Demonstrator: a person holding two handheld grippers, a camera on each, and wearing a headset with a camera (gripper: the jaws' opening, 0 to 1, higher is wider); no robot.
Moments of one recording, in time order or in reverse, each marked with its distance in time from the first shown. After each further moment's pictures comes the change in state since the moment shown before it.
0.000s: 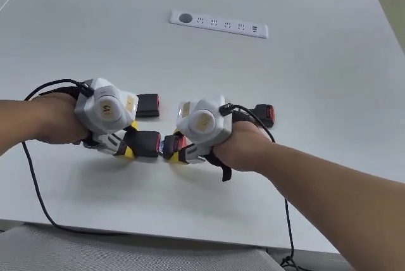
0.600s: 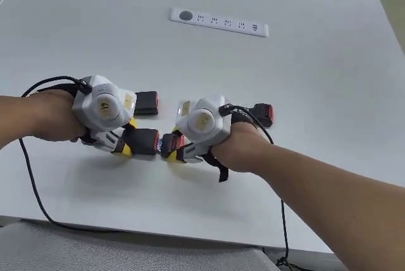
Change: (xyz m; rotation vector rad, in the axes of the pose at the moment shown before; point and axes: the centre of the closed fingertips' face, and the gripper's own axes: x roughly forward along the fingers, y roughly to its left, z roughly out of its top) left arm 0.000 0.000 0.000 0.006 0.012 -0.005; right arm 0.000 -0.001 0.001 0.026 -0.008 -0.003
